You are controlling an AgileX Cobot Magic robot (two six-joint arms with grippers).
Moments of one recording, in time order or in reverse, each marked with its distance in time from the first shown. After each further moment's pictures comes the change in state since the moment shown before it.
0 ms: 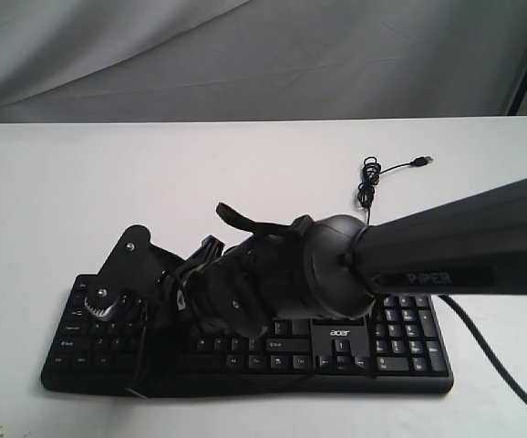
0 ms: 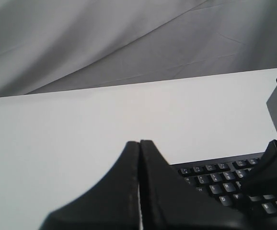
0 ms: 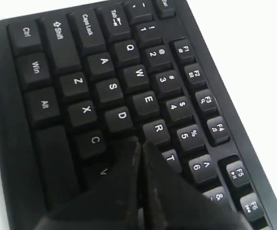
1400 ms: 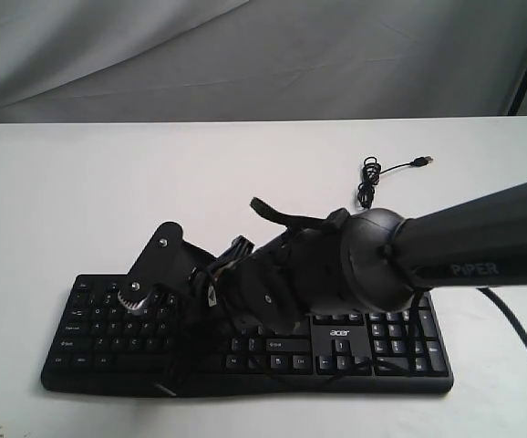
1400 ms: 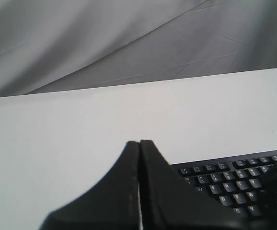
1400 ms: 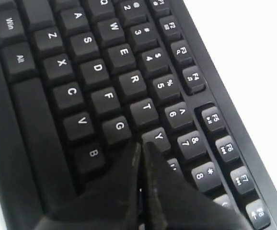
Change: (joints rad) left arm 0.000 0.000 0.000 0.000 0.000 0.000; right arm -0.038 -0.053 0.086 0.011 0.001 0.005
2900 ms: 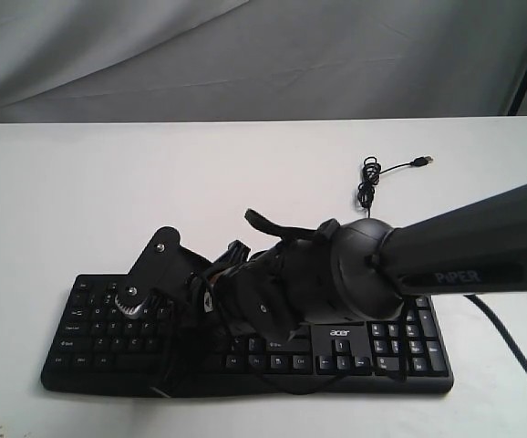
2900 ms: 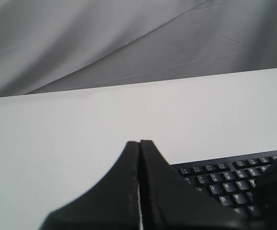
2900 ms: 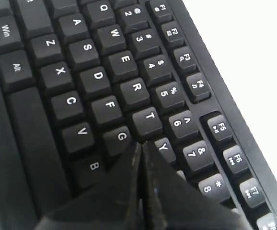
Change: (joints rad) left arm 0.000 0.000 0.000 0.000 0.000 0.000; right arm 0.006 0.026 0.000 0.011 -0.055 0.000
